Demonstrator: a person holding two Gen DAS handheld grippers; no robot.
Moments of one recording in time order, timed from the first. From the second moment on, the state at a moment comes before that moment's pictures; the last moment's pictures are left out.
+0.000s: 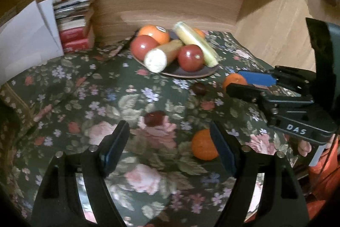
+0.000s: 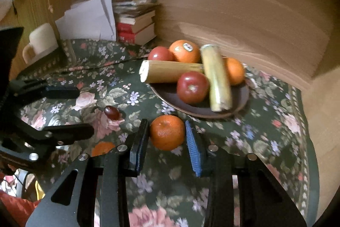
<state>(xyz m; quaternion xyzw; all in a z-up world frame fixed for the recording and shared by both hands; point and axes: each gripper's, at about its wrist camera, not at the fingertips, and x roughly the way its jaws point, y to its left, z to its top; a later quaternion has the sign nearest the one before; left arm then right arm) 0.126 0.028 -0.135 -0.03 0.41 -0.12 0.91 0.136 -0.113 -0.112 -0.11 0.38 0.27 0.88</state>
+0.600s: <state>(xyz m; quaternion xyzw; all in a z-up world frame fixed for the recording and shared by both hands) 0.128 -0.017 -0.163 -0.01 0.44 -0.15 0.88 0.129 -0.153 -0.121 -0.07 0.38 0.25 0.89</state>
